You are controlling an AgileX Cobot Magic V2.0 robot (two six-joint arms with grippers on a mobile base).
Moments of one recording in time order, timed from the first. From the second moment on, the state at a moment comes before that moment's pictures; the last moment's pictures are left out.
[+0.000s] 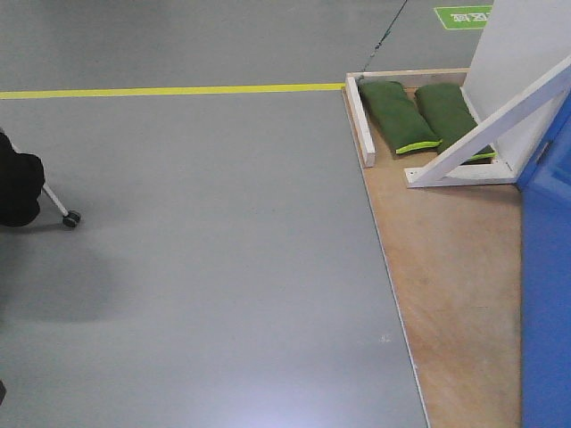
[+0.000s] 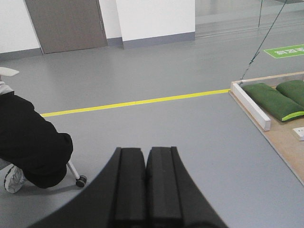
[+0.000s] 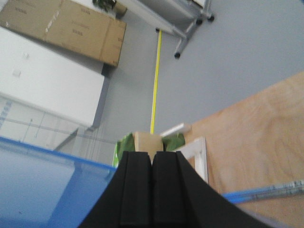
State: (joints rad) left arm -0.01 -0.02 0.03 0.04 0.28 0.03; right arm -1.22 1.59 -1.53 0.71 0.45 0.23
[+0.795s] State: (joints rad) left arm -0.01 -0.02 0.03 0.04 0.28 0.03; right arm -0.90 1.48 -1.53 0.92 0.59 0.22
